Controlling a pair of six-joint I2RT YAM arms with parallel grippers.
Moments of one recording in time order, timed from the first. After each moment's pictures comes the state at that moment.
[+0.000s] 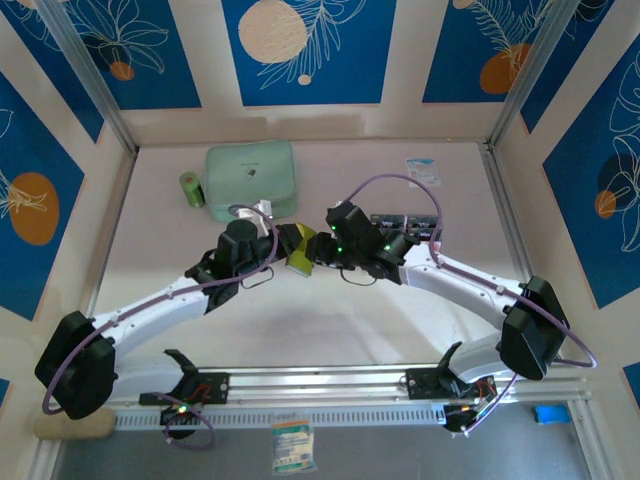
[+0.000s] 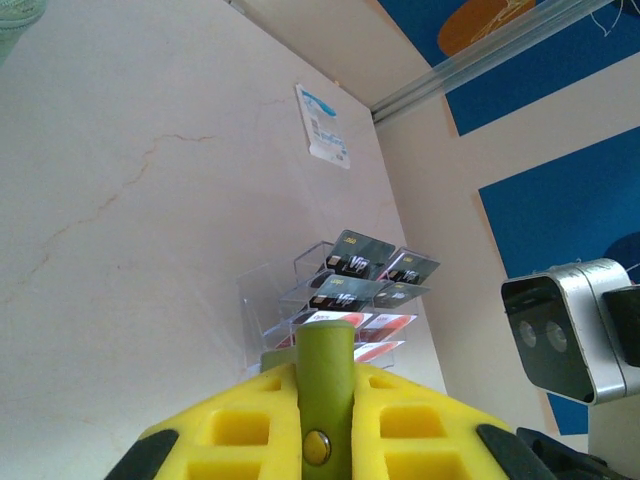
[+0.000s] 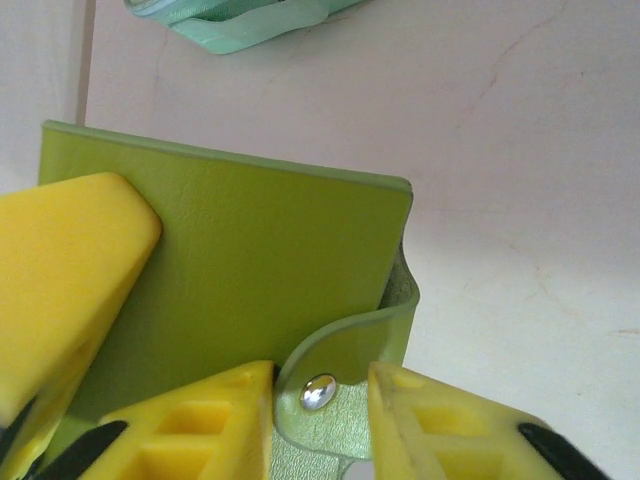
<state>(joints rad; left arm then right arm) -0.70 1.20 0.68 0.23 0.08 -0.96 0.84 1.40 1.06 -0.43 -0.05 0.91</state>
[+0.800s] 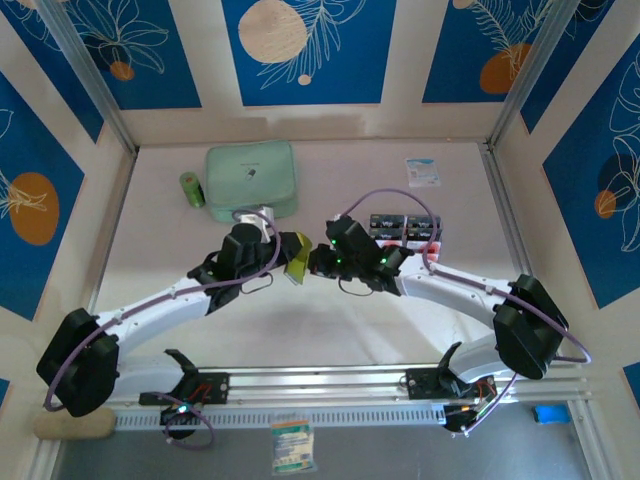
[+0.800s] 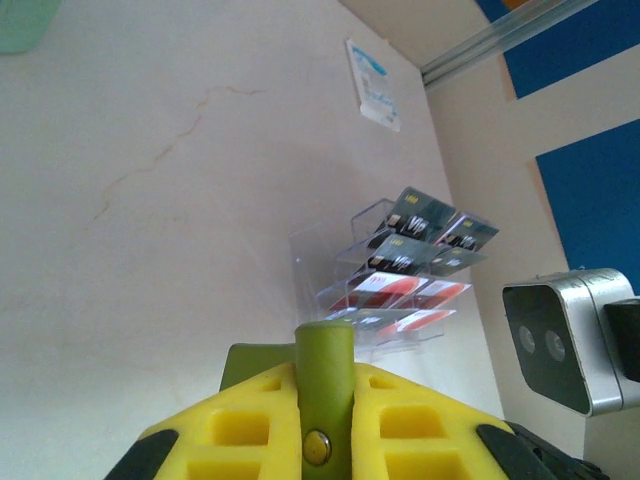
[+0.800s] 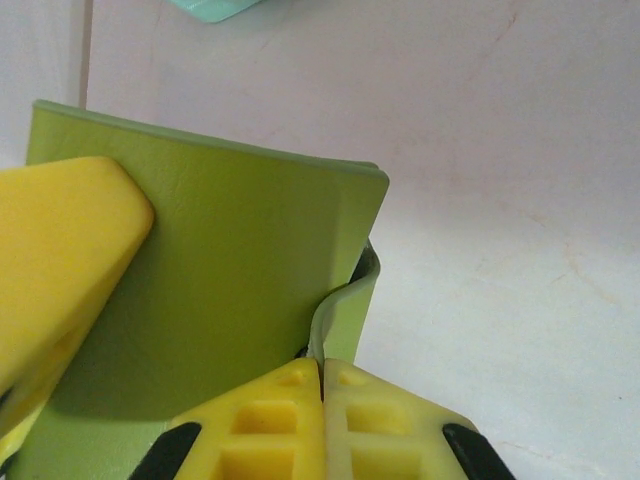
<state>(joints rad) -0.70 1.22 0.65 0.16 0.08 -0.94 0.86 1.40 0.88 -0.23 -0.08 0.96</state>
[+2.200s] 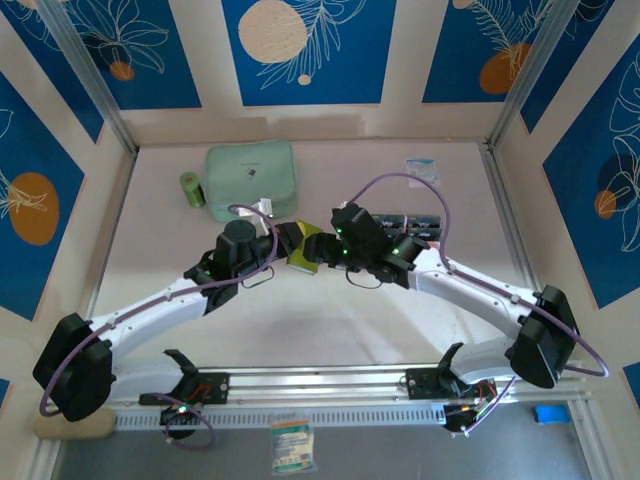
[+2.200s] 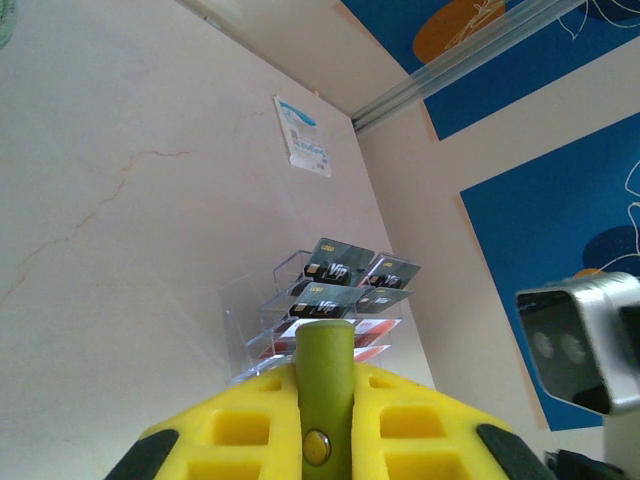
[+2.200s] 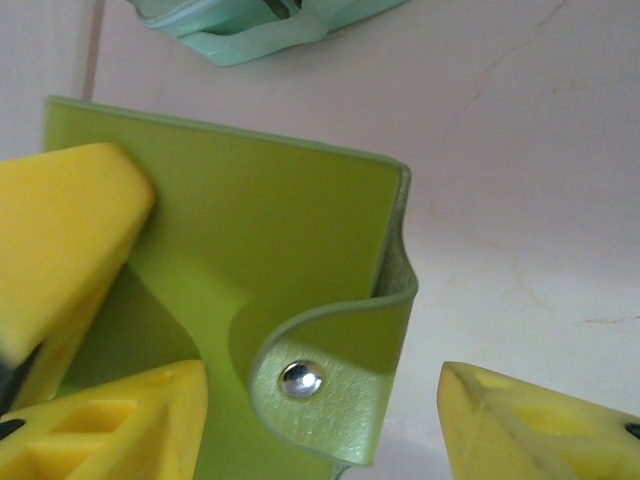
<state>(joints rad) -0.71 1.19 0.68 0.25 0.07 -0.94 0.86 1.35 1.06 -0.48 -0.01 0.89</state>
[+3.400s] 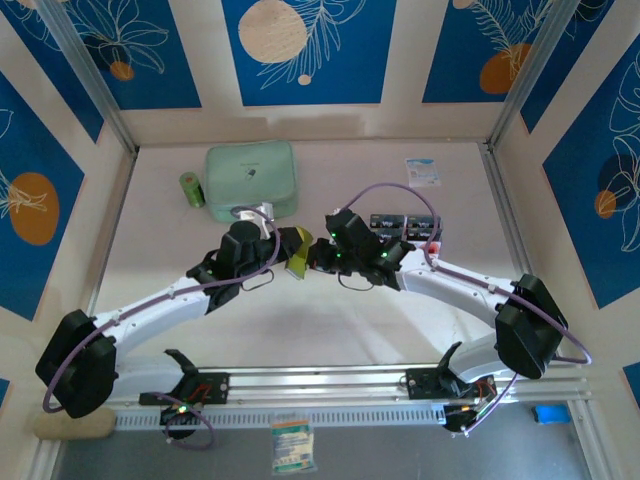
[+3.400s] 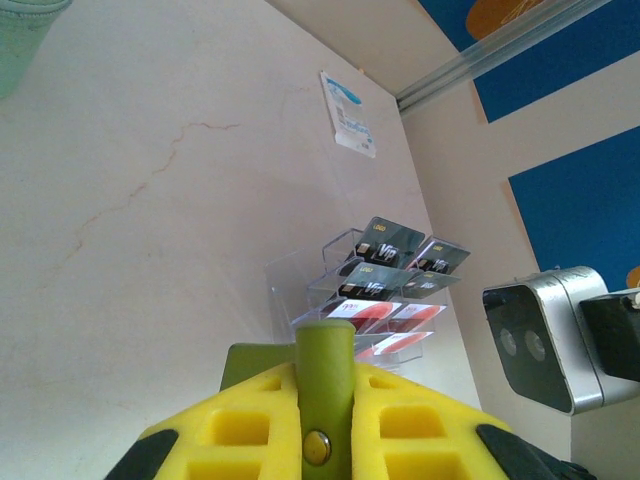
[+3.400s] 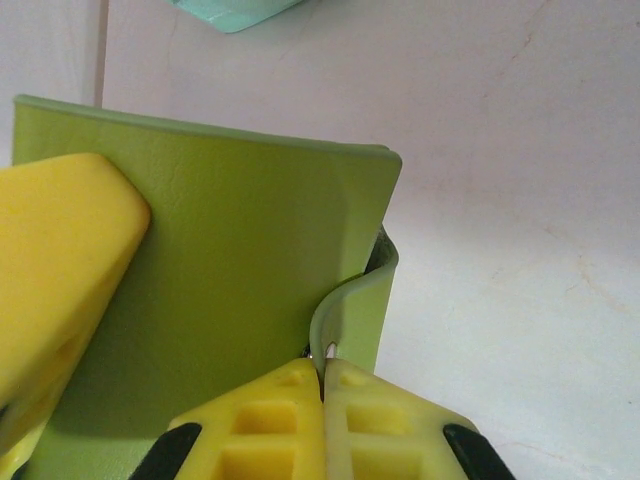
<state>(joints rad) -0.71 1.21 0.68 0.19 0.06 -0.93 0.84 1.41 0.97 -0.30 -0.10 0.95</state>
